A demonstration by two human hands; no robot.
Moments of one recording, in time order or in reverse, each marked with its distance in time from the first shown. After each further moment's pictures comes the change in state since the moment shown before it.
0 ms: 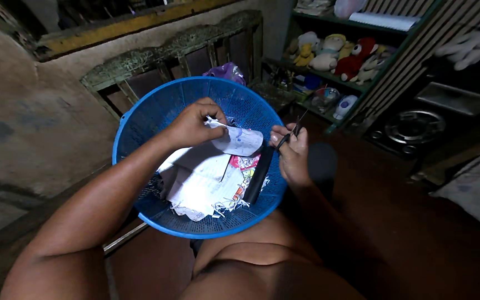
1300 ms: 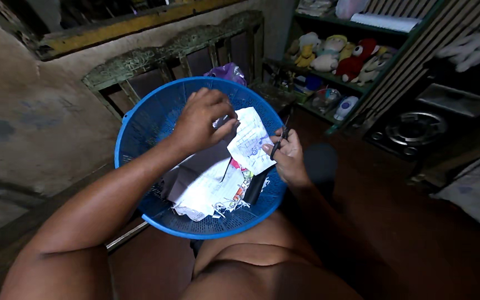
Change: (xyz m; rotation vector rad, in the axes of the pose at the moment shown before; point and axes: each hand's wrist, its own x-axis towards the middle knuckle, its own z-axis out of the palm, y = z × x) left_hand 0.005 0.021 0.009 0.430 0.220 0.221; right_hand -0.006 0.002 0.002 -0.051 -0.127 0.090
